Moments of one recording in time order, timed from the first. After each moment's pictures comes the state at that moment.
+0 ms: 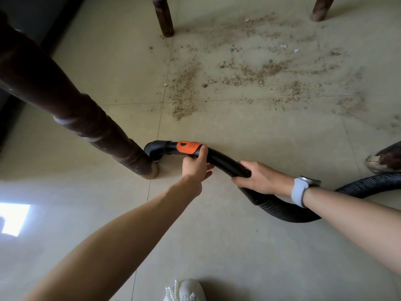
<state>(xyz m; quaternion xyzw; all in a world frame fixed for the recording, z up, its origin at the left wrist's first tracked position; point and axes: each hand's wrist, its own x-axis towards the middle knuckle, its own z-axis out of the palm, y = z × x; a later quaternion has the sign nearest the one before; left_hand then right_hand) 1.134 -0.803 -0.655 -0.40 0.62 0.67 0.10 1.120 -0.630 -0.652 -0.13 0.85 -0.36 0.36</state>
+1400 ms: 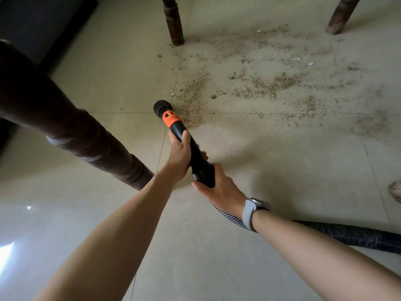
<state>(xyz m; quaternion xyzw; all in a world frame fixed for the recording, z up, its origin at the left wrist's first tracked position) 1.062 -0.860 -0.658 -0.31 0.61 0.72 0.03 1.116 -0.729 -0.673 -0.06 0.81 -0.49 0.30</state>
